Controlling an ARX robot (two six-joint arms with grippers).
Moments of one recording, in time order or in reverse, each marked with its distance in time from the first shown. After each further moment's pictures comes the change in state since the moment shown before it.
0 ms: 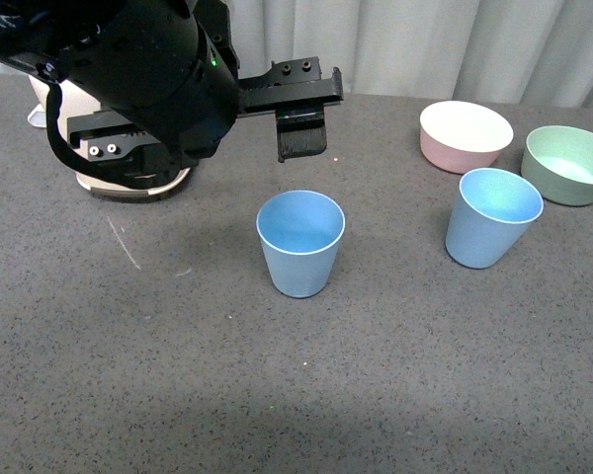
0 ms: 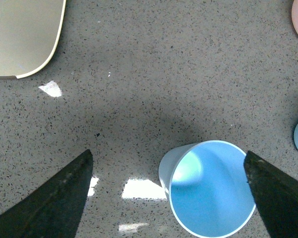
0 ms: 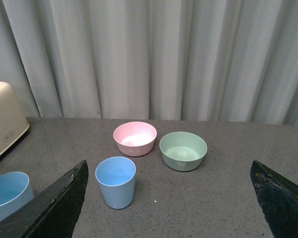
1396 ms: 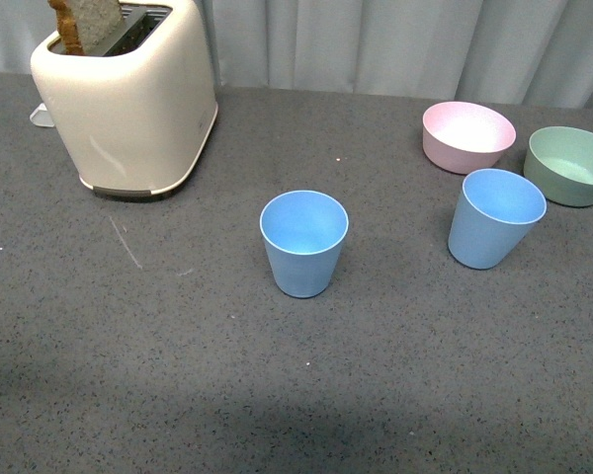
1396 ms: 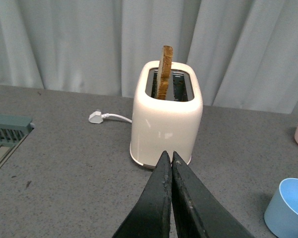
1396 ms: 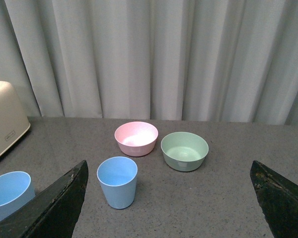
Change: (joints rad) left arm 0.458 -1.028 -1.067 0.864 0.167 0.443; right arm 0.000 0.000 0.000 0.000 0.000 0.000
